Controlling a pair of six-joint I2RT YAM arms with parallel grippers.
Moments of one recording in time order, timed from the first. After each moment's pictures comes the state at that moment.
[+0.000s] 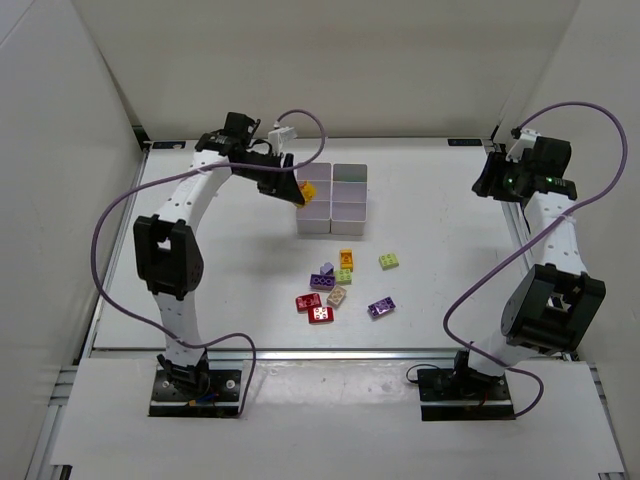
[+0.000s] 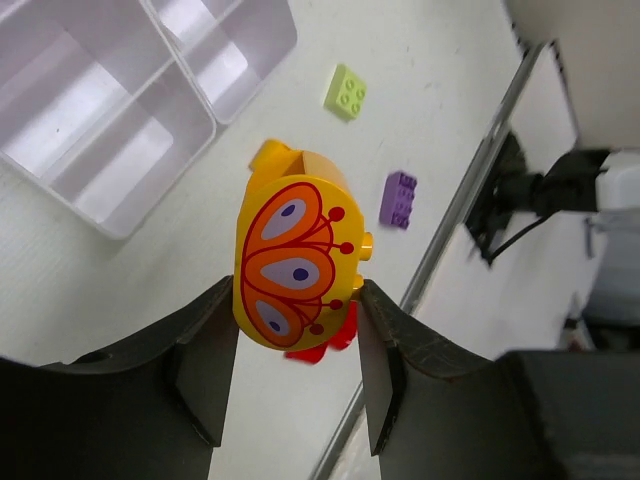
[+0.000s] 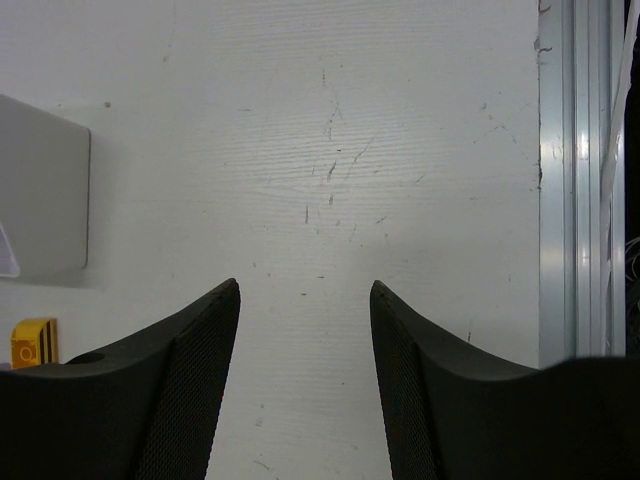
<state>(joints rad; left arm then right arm) -0.27 1.95 1.85 -0.96 0.87 0.17 -0.27 1.54 1.36 -0.53 -0.36 -0.05</state>
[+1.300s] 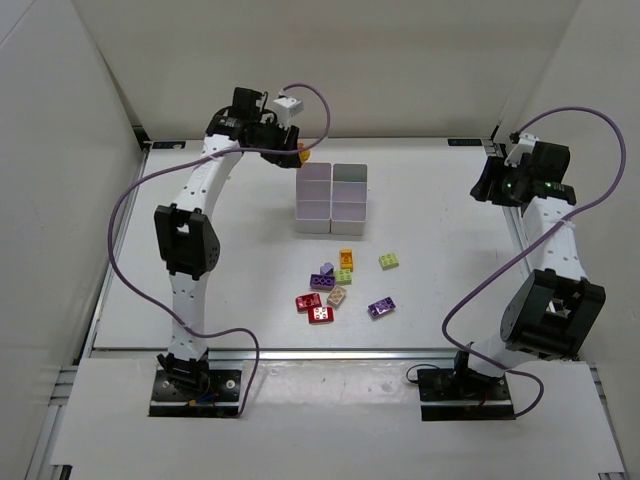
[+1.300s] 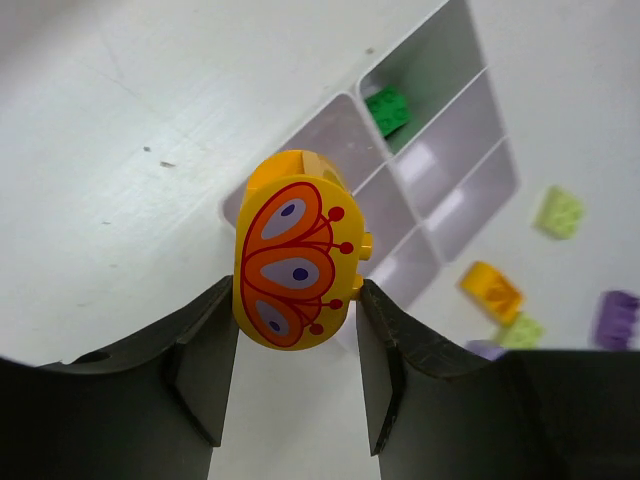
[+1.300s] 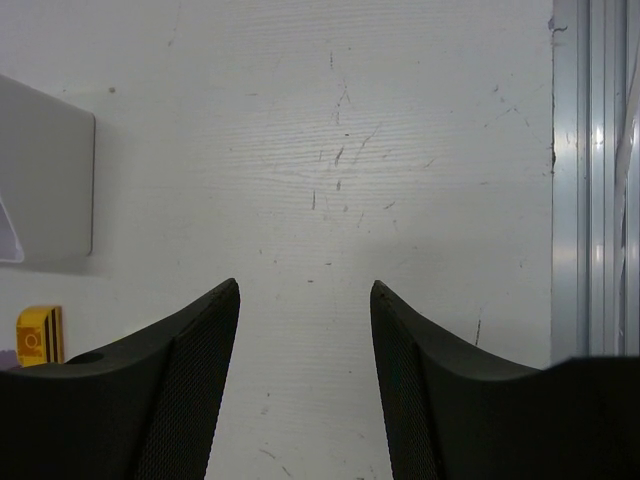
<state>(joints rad) -0.25 2.24 2.29 -0.84 0.60 0.19 -0.27 1.50 1.32 -0.53 -0.37 -0.05</state>
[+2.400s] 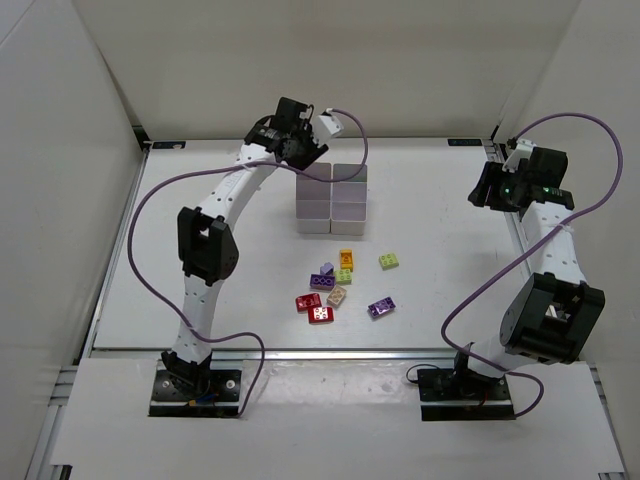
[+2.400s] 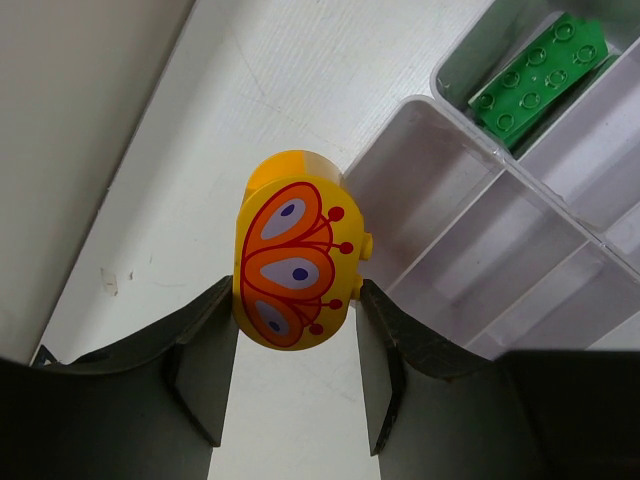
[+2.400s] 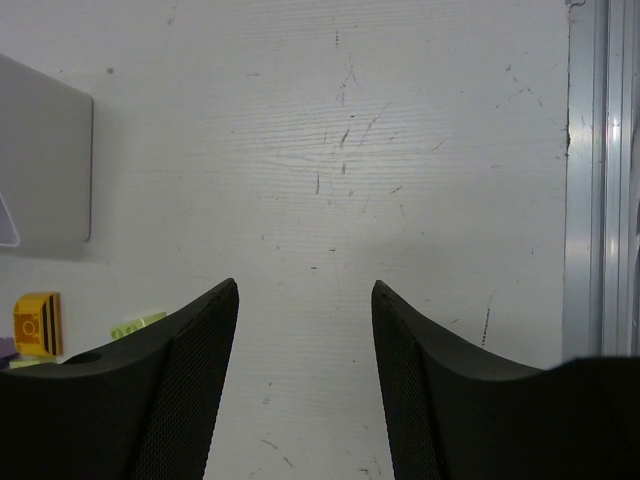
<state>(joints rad) -0.45 2.25 2.29 -0.78 0.05 0.61 -0.27 1.47 1.26 -0.52 -0.37 -0.05</state>
